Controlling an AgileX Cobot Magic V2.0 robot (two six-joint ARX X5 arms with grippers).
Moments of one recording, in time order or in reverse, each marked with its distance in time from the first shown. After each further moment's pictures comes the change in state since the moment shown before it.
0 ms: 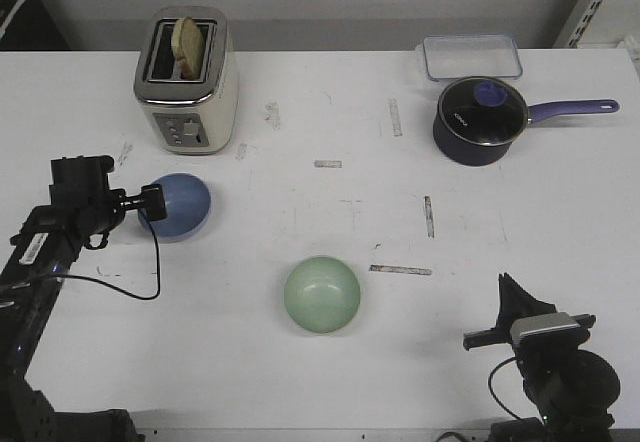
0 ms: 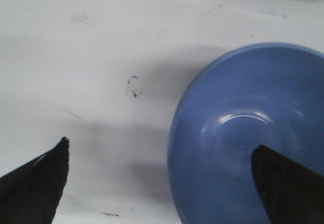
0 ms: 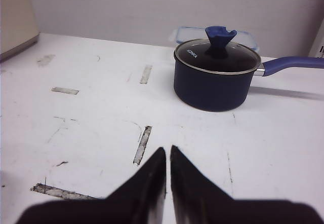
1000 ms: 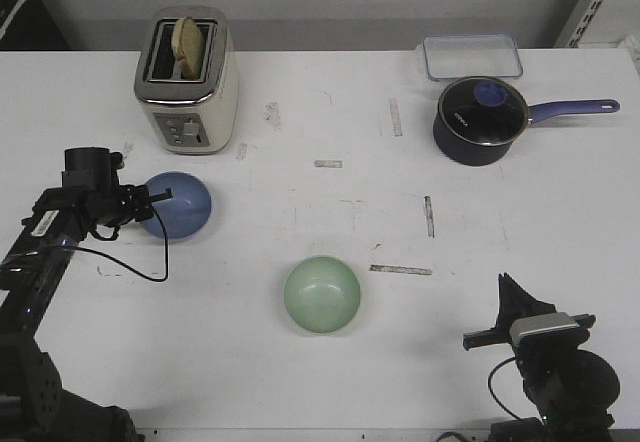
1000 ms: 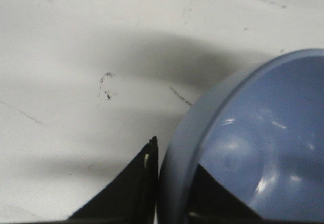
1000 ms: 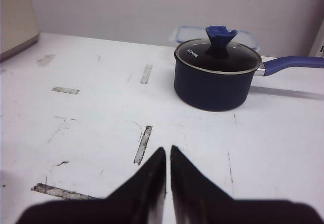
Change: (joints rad) left arm -0.007 0.097 0.092 -0.052 0.066 -0.053; right arm 0.000 0.001 0.000 0.000 0.000 0.000
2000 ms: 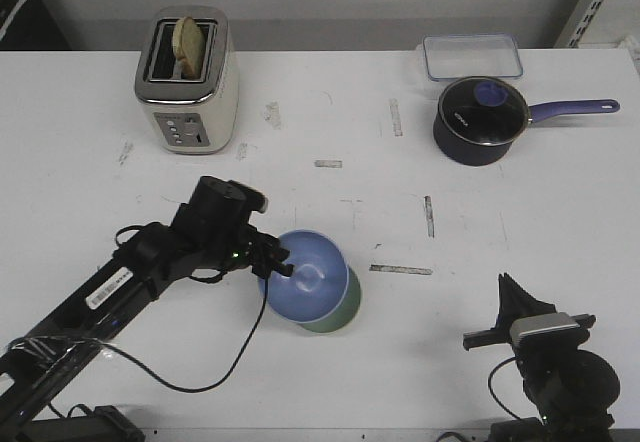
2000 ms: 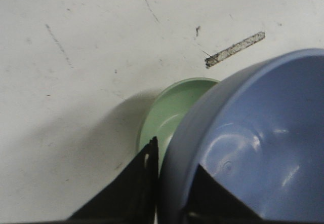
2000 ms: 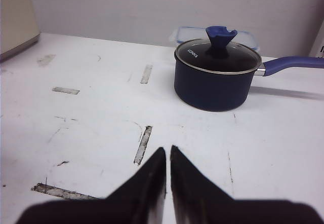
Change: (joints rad) left arm -0.719 -0.190 0.045 -0.143 0.162 -0.060; right arm 0.000 0.000 0.000 0.000 0.000 0.000
